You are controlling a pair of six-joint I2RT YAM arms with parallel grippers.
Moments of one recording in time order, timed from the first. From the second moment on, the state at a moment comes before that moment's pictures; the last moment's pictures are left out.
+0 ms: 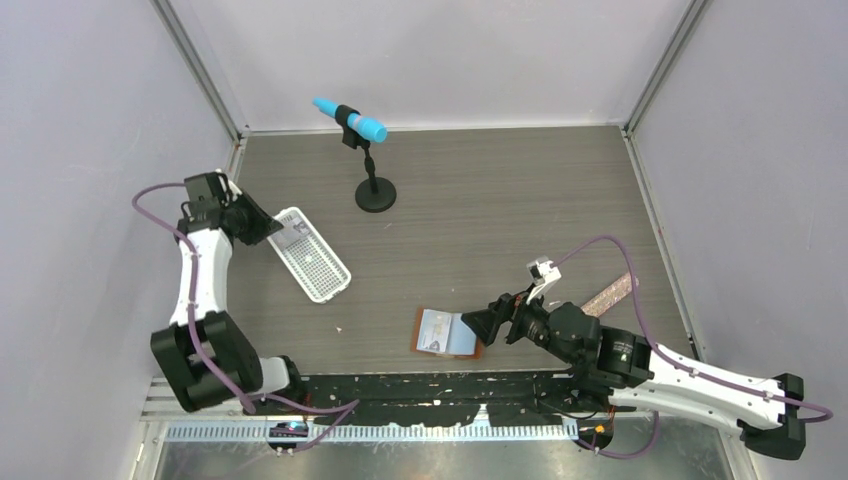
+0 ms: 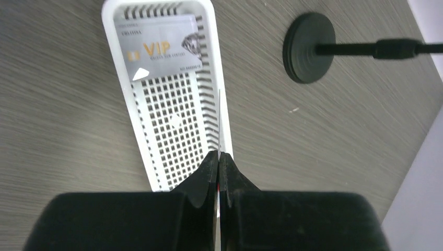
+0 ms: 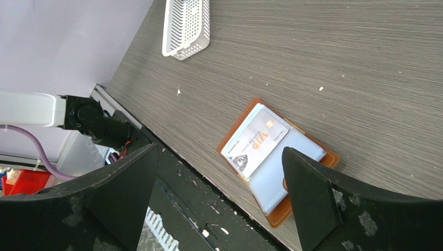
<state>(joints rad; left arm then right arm) 0.32 1.26 1.02 -0.59 0.34 -0.48 1.20 0.43 0.38 -0.22 0.35 0.75</state>
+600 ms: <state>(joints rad) 0.34 1.64 1.34 -0.75 0.23 -0.41 1.20 0.34 0.42 -0.32 0.43 0.65</state>
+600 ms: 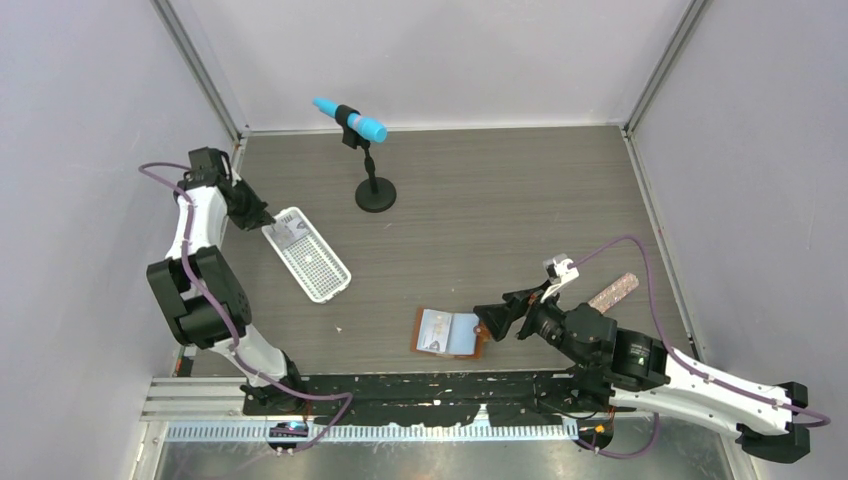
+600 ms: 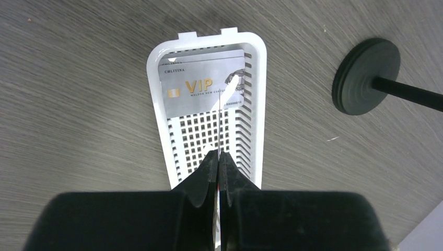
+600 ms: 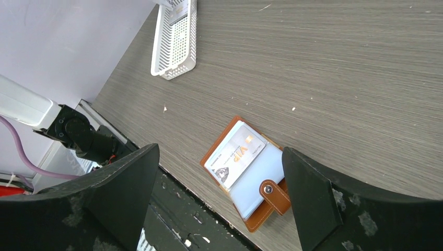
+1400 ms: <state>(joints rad) 0.37 1.77 1.38 -0.72 0.25 -0.38 1.19 0.30 0.42 -0.36 0.49 0.61</state>
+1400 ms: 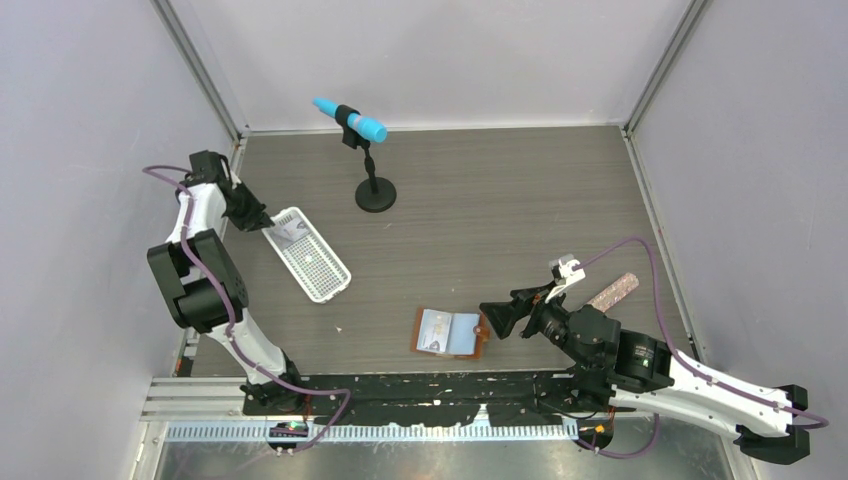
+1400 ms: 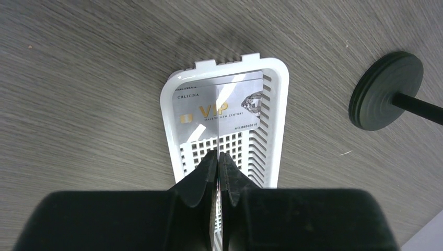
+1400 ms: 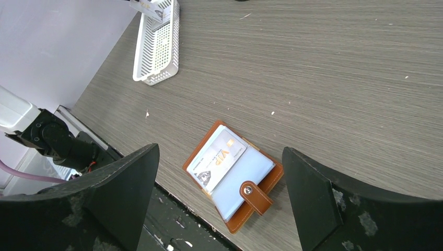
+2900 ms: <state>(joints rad) 0.38 1.83 1.36 -0.57 0.29 -0.40 1.19 0.28 0.43 -0.39 0.52 0.54</state>
